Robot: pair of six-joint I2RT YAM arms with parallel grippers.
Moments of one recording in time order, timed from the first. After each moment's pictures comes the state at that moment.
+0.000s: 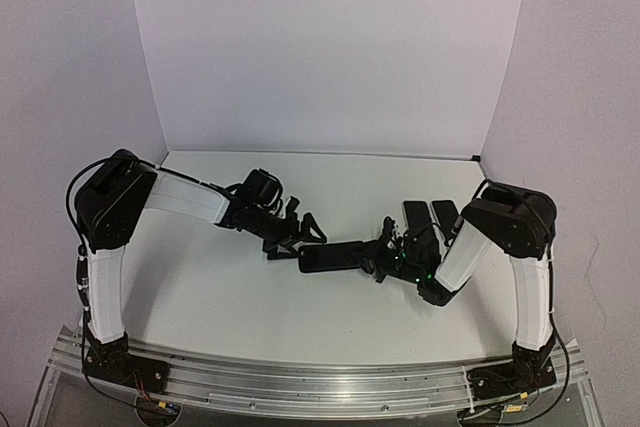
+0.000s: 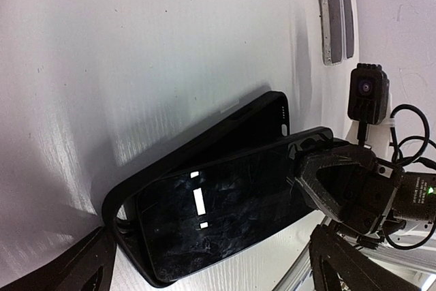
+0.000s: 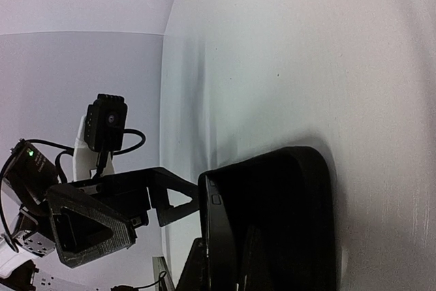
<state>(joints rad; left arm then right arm) -0.70 2.05 1.25 -0.06 0.55 -0.80 0.69 2.14 0.66 1.21 -0.27 1.32</state>
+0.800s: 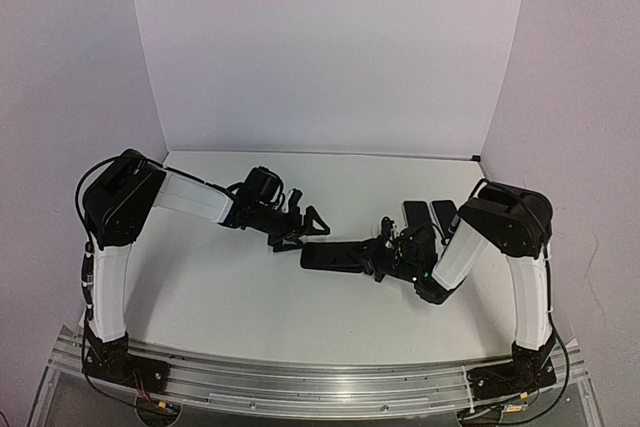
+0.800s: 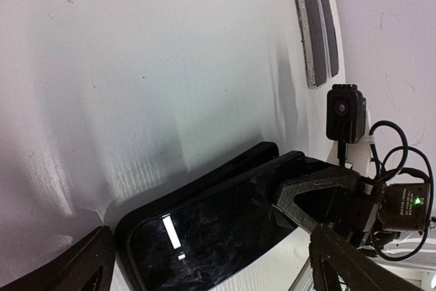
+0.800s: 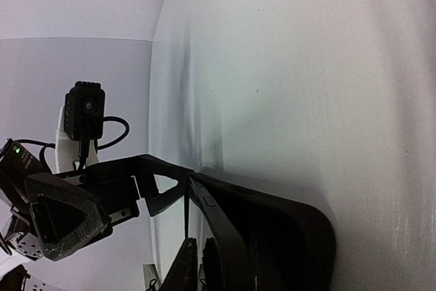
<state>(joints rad) -0.68 2.10 1.28 0.05 0.55 -0.78 0.69 2.17 0.69 1.17 -0.24 1.30</state>
